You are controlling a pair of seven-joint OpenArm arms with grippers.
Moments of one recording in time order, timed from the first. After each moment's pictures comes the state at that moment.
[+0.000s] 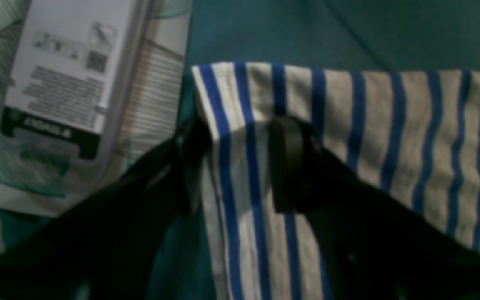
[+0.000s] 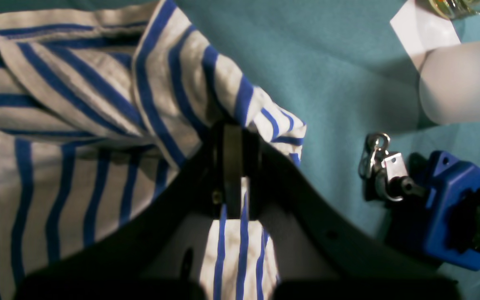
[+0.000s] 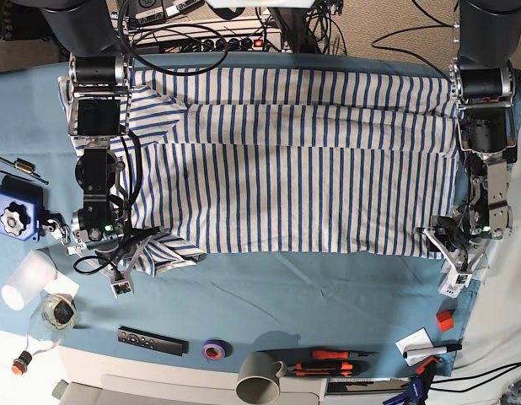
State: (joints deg) left arm -26.8 -20.9 -2.7 50.6 -15.2 -18.6 42.7; right arm 24.3 16.2 0.0 74.7 -6.1 15.1 -59.2
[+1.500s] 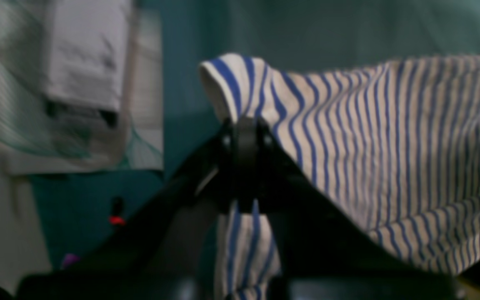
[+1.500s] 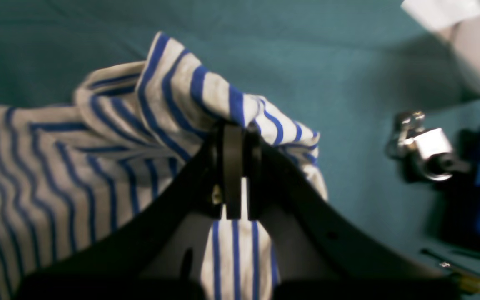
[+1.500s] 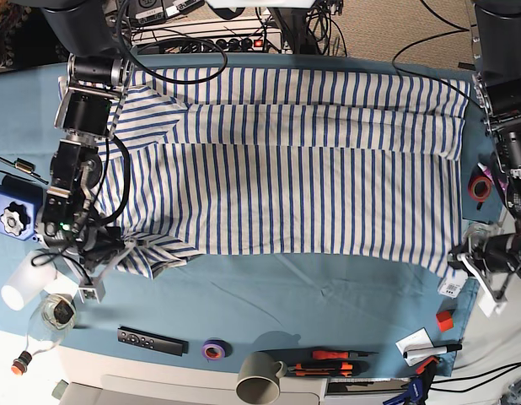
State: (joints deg) left arm -31.3 -27.5 -11.7 65.9 -42.4 -24.7 76.5; right arm 23.8 16.2 12.5 83.7 12.2 17.8 -70.8
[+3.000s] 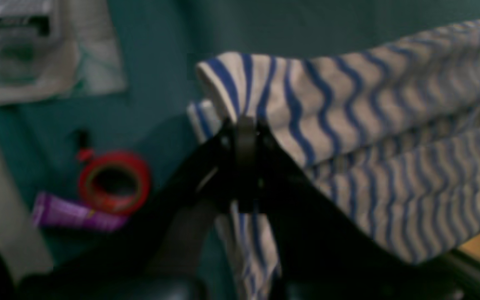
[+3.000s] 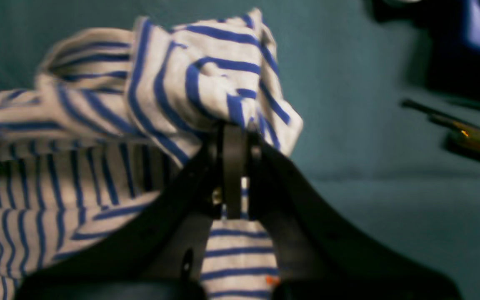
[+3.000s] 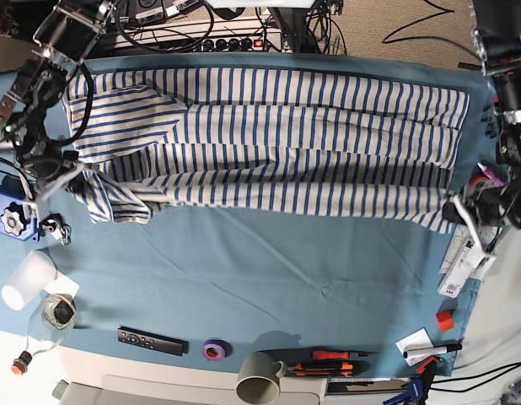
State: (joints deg) left arm -12.4 -30.3 -12.0 84.0 -45.3 -27.6 78.2; right arm 0.2 20.6 36.1 99.6 31.3 24.5 -74.6
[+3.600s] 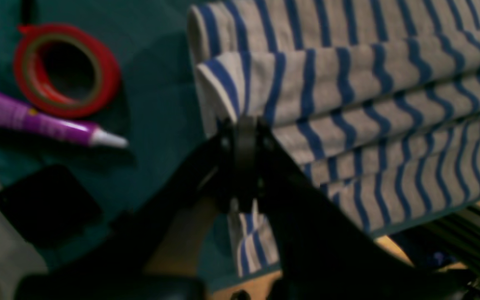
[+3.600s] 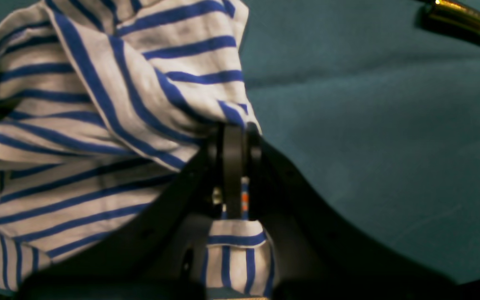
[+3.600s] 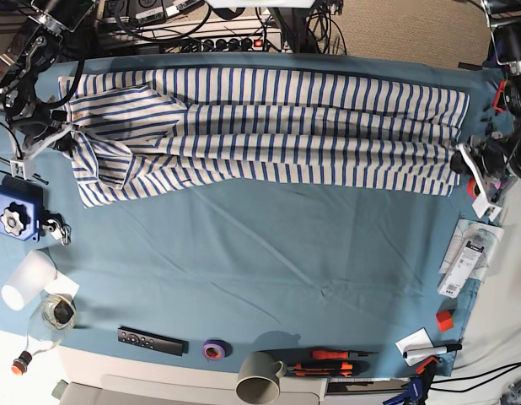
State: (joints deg) left arm 2.2 -31.1 -16.6 92.5 -46.0 -27.6 77.3; right arm -9.1 20.5 43.2 101.4 33.4 25.7 -76.1
